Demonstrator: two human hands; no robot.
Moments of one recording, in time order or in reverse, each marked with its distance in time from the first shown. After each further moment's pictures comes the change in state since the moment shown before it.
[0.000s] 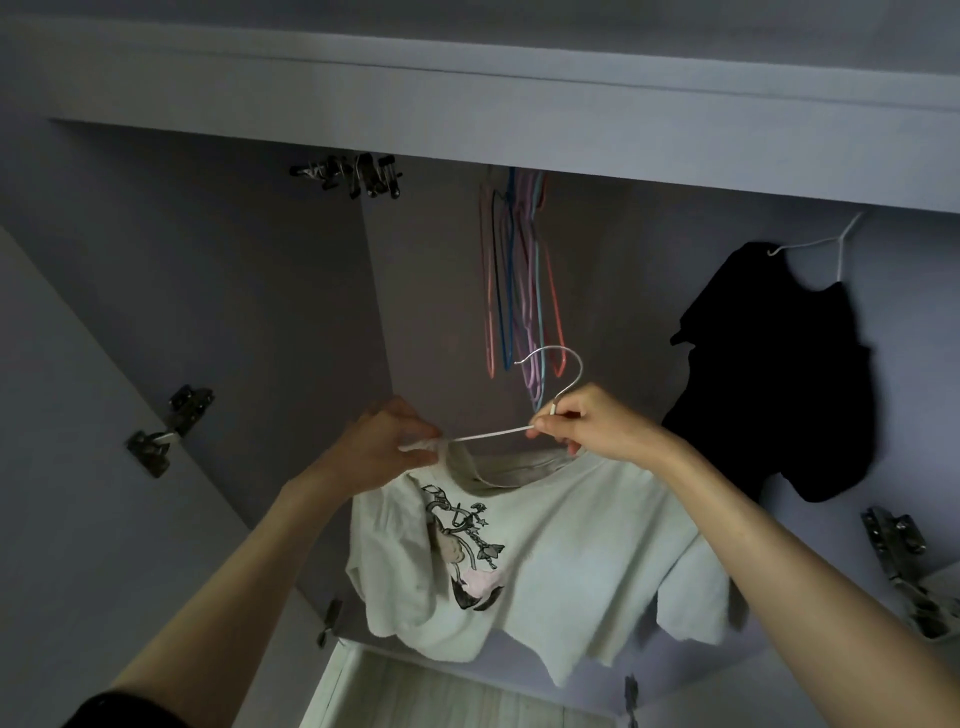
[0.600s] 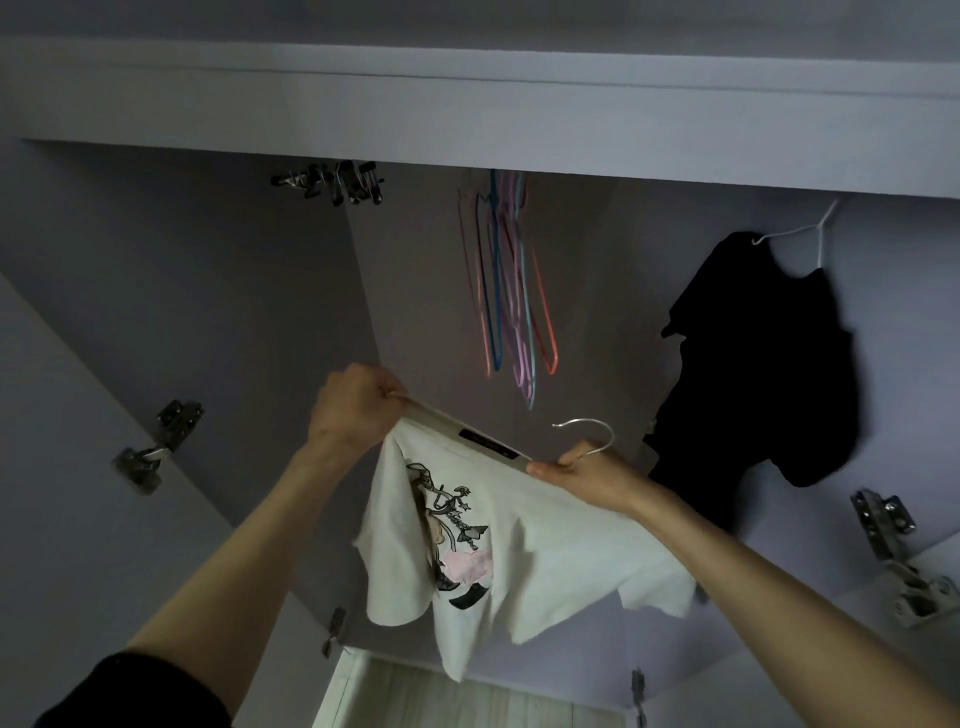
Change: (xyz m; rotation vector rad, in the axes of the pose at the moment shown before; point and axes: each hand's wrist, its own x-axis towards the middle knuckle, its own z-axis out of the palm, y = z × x) left_hand 0.011 0.045 -0.034 0.052 0.339 -0.279; right_hand -0.007 0.060 0.034 -0.166 0.054 0.228
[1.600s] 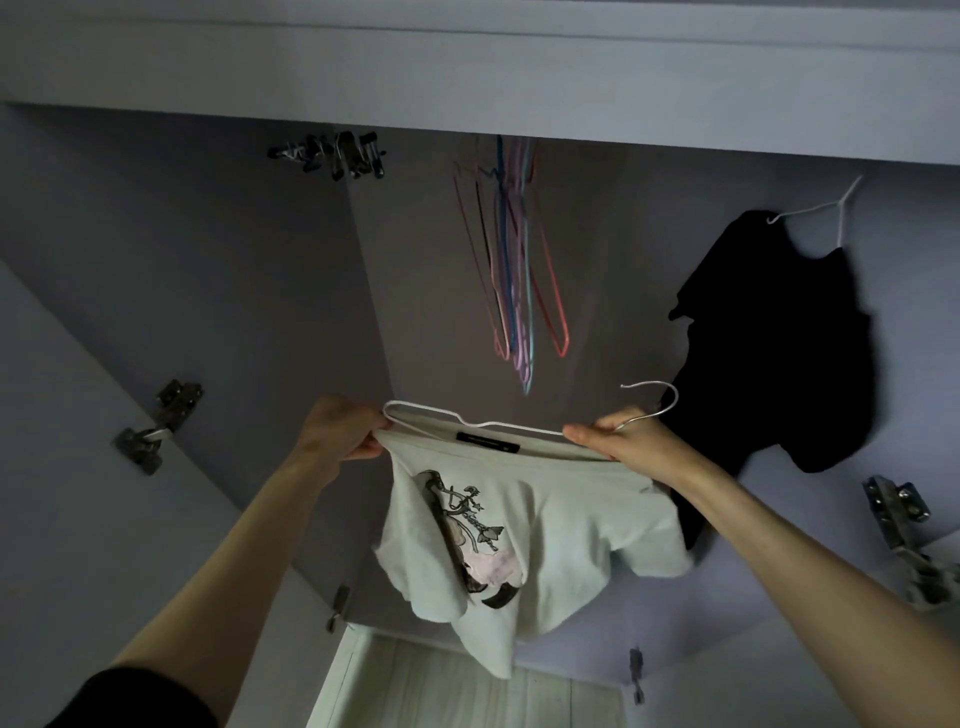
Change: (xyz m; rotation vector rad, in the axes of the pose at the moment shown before) left_hand -0.011 -0.038 0.024 -0.686 -0.150 -0.510; right_hand -0.008 0.023 -0.028 0.268 0.074 -0.083
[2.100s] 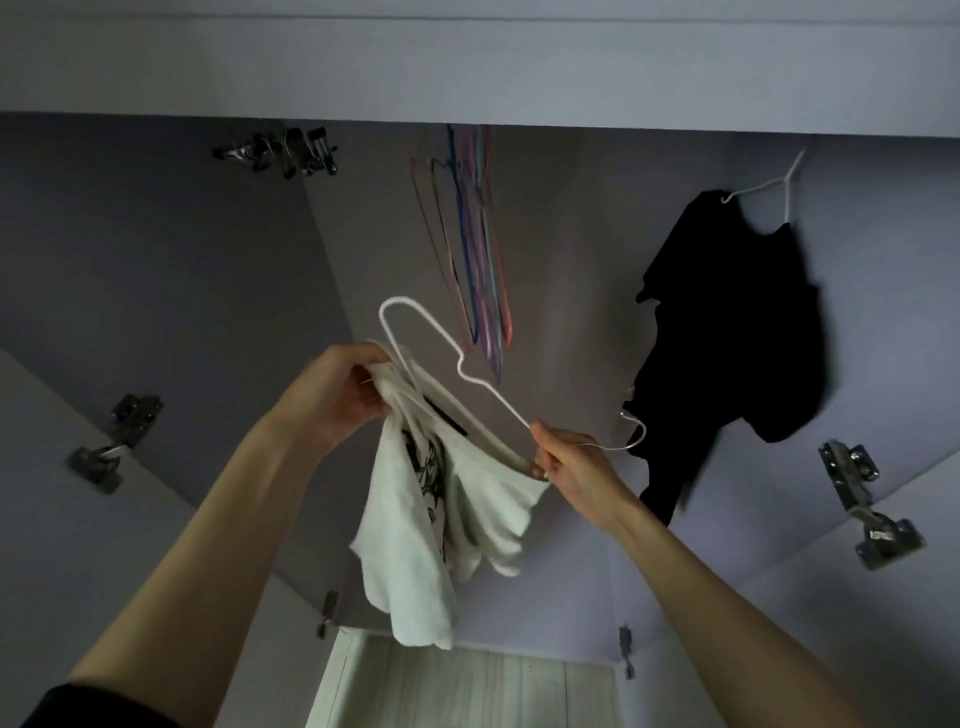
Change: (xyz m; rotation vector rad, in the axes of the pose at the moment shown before) left_hand -0.030 0.055 0.019 -0.460 -0.407 0.046; right_hand -0.011 0.021 0.063 0.737 0.116 -0.030
